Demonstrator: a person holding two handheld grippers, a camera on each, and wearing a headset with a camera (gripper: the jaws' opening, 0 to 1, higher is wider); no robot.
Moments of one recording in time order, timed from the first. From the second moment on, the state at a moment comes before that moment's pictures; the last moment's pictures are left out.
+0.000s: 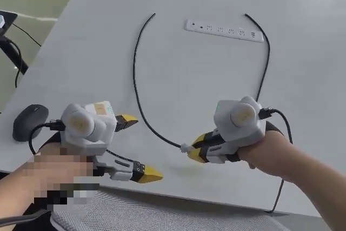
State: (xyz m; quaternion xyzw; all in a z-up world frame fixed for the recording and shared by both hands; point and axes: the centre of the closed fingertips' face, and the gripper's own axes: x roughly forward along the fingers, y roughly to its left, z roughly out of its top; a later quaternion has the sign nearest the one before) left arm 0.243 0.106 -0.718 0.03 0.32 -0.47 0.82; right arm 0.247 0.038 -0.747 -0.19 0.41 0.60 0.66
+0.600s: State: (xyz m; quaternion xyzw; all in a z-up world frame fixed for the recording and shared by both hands) left arm 0.249 0.076 -0.718 0.03 0.31 -0.51 0.80; right arm 0.235 0.037 -0.732 -0.22 0.38 0.63 0.64
